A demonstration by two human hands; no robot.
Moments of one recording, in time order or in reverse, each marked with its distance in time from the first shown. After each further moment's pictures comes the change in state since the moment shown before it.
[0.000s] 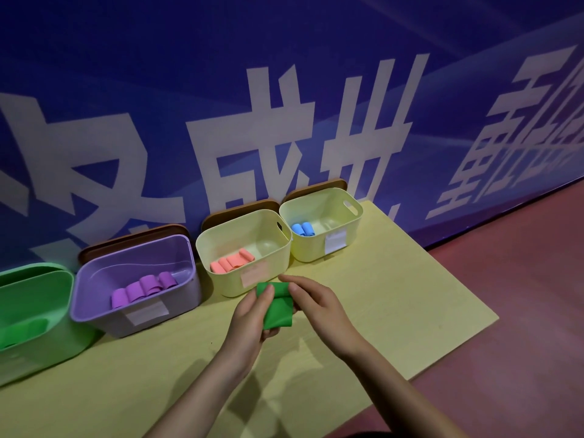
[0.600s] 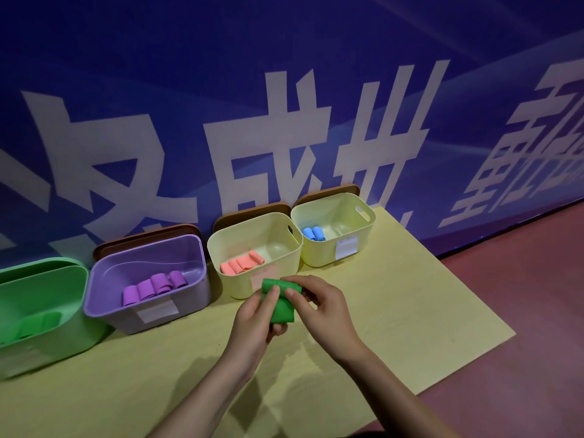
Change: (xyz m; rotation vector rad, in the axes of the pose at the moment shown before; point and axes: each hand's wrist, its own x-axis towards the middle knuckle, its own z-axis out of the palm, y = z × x) left_hand 0.011 -0.006 -0.011 -0.078 0.046 0.028; right_hand 0.011 -0.002 0.015 -0.184 0.122 -0.228
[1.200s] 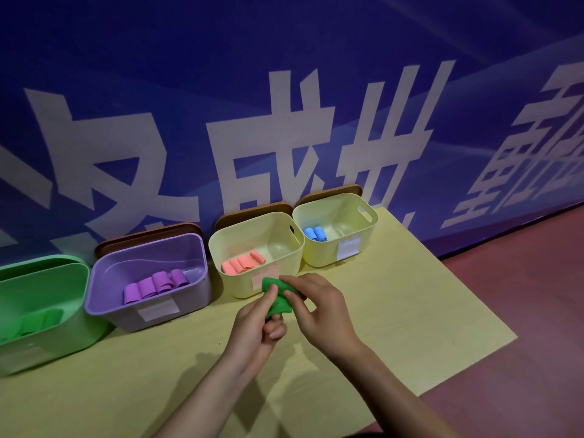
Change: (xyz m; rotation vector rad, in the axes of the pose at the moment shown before) left_hand 0.000 0.008 0.003 -0.317 0.026 -0.190; right_hand 0.008 0.016 0.002 -0.317 0.035 -0.328
